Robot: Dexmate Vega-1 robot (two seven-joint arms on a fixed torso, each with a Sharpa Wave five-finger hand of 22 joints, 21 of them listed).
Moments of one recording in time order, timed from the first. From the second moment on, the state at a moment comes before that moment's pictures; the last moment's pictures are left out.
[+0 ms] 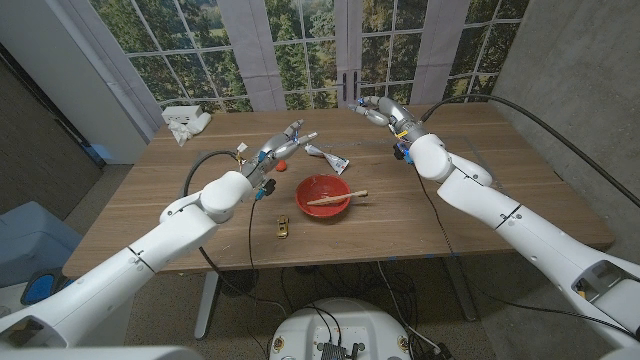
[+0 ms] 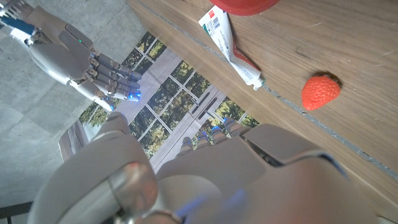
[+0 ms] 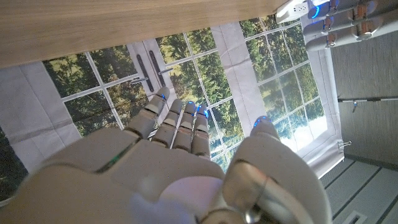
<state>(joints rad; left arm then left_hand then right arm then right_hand) 0.97 0.79 0.44 -1.93 -0.27 0.07 0.16 0.41 0.14 0.13 0.02 0.19 -0.17 -0.04 0.18 0.17 -0.17 -0.05 0.18 0.18 -0.17 -0.03 0.17 0.18 -0.15 -0.03 0.18 0.18 -0.69 -0.64 -0.60 -1.80 -0.17 -0.20 -0.17 0.52 0.17 0.09 -0.01 0.18 0.35 0.01 0.18 0.19 0.30 0.00 0.18 0.39 0.20 -0.04 0.17 0.56 0.34 -0.03 0.18 0.18</state>
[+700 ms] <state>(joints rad) 1.02 0.70 0.38 -1.78 -0.36 -0.16 0.17 0.19 0.14 0.33 0.19 0.31 -0.11 0.02 0.18 0.17 -0.17 -0.02 0.20 0.17 -0.16 -0.03 0.19 0.18 -0.10 -0.04 0.20 0.17 -0.75 -0.58 -0.52 -1.67 0.04 0.05 -0.23 0.39 0.20 0.16 0.13 0.20 0.30 0.01 0.18 0.19 0.26 -0.02 0.18 0.32 0.16 -0.04 0.18 0.49 0.28 -0.04 0.18 0.17</state>
